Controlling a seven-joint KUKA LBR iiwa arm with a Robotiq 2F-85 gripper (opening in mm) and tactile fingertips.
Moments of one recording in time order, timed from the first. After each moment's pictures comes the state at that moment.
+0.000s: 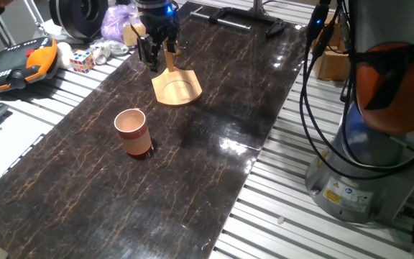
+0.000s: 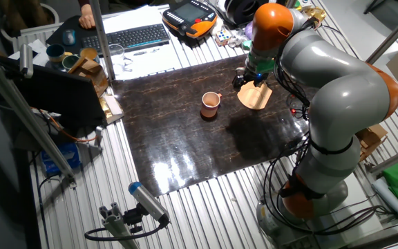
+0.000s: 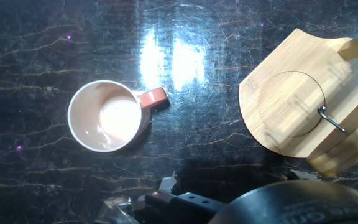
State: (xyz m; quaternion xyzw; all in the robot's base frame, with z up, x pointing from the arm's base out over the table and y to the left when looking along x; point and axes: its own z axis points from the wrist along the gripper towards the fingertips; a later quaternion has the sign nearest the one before) arm 0.515 0.001 0.236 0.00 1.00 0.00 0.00
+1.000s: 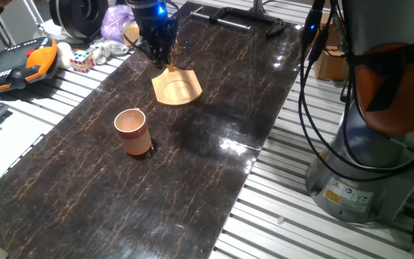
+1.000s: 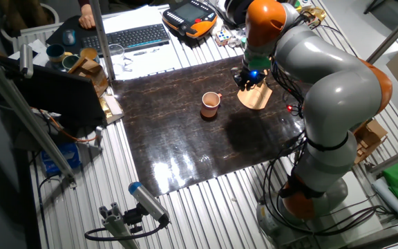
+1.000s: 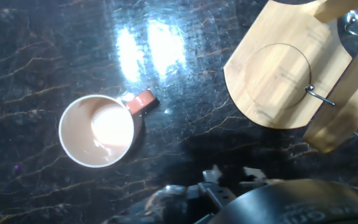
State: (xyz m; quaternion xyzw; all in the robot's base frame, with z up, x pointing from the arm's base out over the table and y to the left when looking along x) arm 0.516 0.006 0.238 0.09 1.00 -0.02 -0.02
